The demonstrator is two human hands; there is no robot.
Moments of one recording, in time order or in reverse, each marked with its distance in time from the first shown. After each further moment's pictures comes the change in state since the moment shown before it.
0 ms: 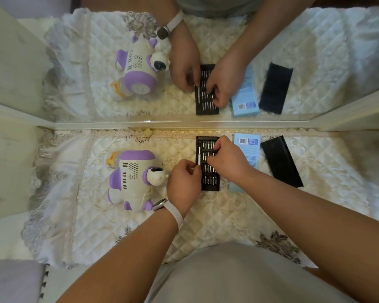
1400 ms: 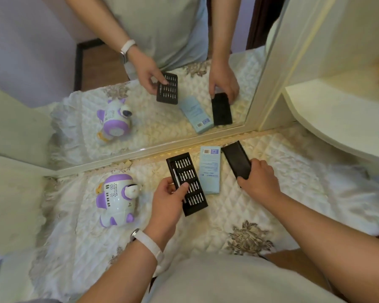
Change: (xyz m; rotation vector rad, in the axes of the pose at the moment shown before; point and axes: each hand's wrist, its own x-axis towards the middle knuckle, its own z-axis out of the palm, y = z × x) left_hand -0.103 0.045 -0.010 -0.511 -0.139 0.050; right_hand -0.080 0.152 -0.071 -0.174 0.375 0.163
